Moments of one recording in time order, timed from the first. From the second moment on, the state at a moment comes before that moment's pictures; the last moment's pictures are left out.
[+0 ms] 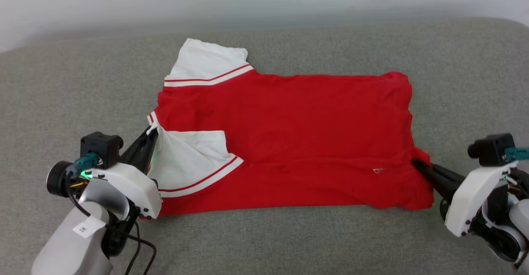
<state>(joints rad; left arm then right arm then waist) -0.38 0.47 -0.40 0.32 -0.54 -0.03 -0.09 -0.46 -0.70 0.75 0.33 1.02 0.13 0.03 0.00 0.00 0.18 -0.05</state>
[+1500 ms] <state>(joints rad) -0.70 0.53 -0.61 0.62 -0.70 -0.13 0.26 -0.48 -0.68 0.78 0.42 0.99 0.13 -0.06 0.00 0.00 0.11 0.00</state>
